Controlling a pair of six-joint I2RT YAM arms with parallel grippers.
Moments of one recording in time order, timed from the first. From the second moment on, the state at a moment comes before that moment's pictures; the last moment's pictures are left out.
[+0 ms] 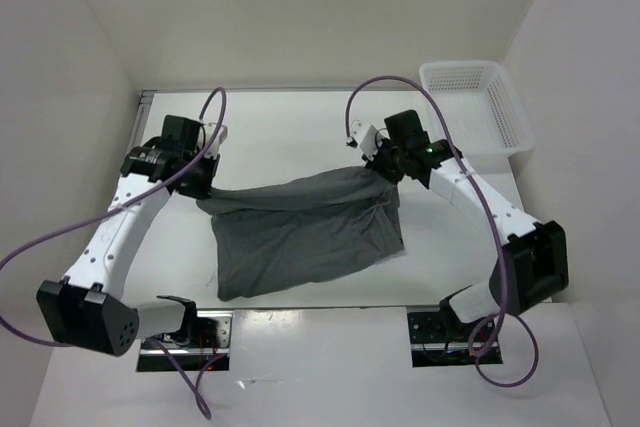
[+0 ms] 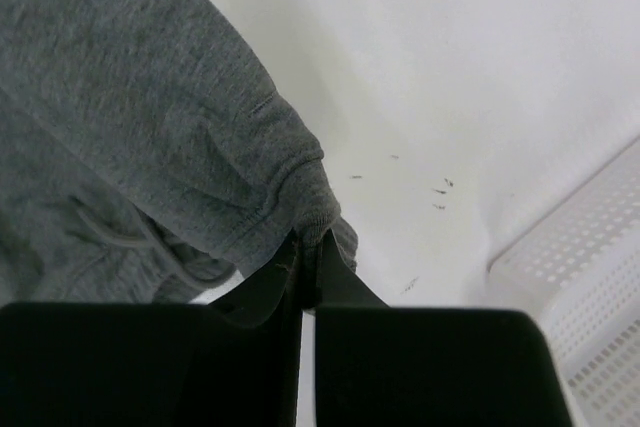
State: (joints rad) left arm -0.16 1.28 1.24 -1.00 -0.02 0.07; right arm 0.42 1.48 1.22 -0.61 -0.08 -0.64
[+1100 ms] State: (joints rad) left arm -0.54 1.24 1.06 -1.34 0.03 0.07; right arm 0.80 1.20 0.91 -1.10 -0.09 -1.13
